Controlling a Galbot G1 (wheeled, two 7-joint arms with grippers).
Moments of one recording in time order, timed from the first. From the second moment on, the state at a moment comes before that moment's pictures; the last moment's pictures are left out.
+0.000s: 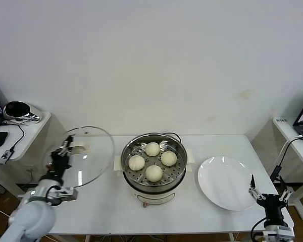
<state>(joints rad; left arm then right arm) 1.30 -0.81 -0.44 -2.07 0.81 0.37 0.00 -1.58 1.50 0.93 1.95 0.00 0.17 -0.05</state>
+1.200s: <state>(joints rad) 0.80 -1.12 0.25 -1.93 1.16 0.67 0.27 -1.57 1.54 0.89 1.93 -0.07 0.17 -0.05</state>
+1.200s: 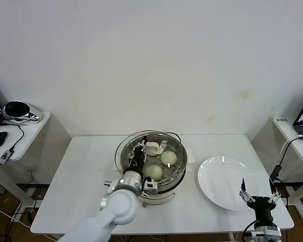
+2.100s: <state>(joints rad) 0.78 -1.23 0.27 -1.79 1.25 0.67 0.25 -1.57 1.52 0.89 1.90 -0.06 0.18 -0.05</state>
